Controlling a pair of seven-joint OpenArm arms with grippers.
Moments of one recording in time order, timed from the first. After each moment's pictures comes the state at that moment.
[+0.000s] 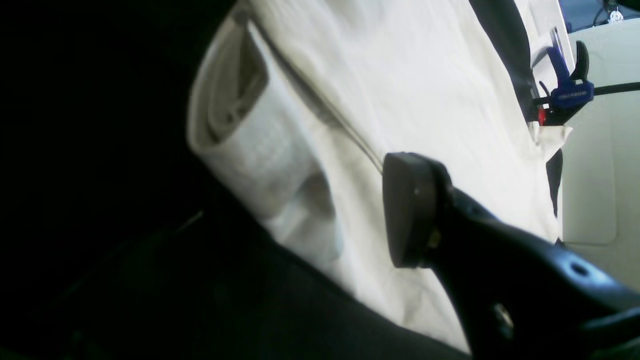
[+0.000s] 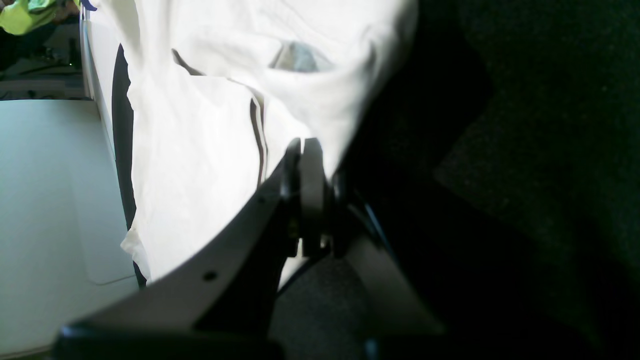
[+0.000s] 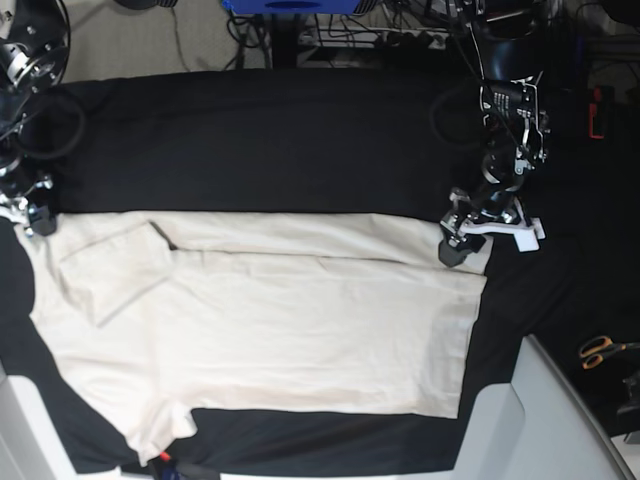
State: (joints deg) left arm -1.4 -7.7 -20.7 54.5 -44.8 -17.9 19.3; right arm 12.4 17.7 53.2 28.0 37.8 31.8 -33.3
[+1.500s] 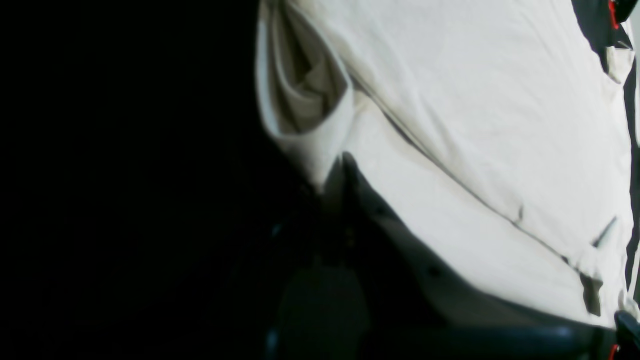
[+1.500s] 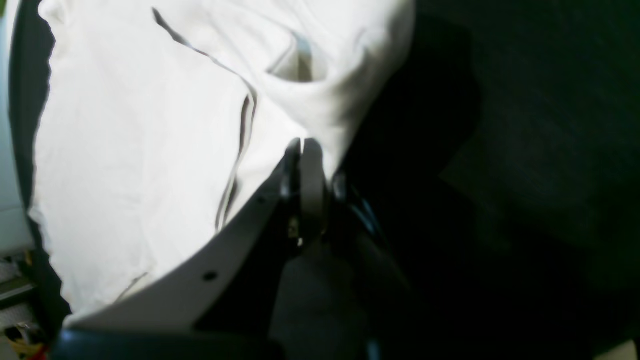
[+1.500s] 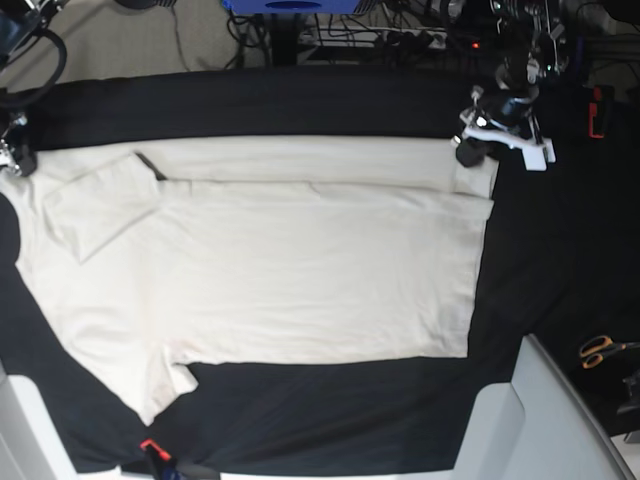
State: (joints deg) left arm 23.6 -8.2 -20.9 79.3 -43.9 -17.0 25.2; right arm -3.2 14.6 55.9 55.7 37.3 31.1 -50.7
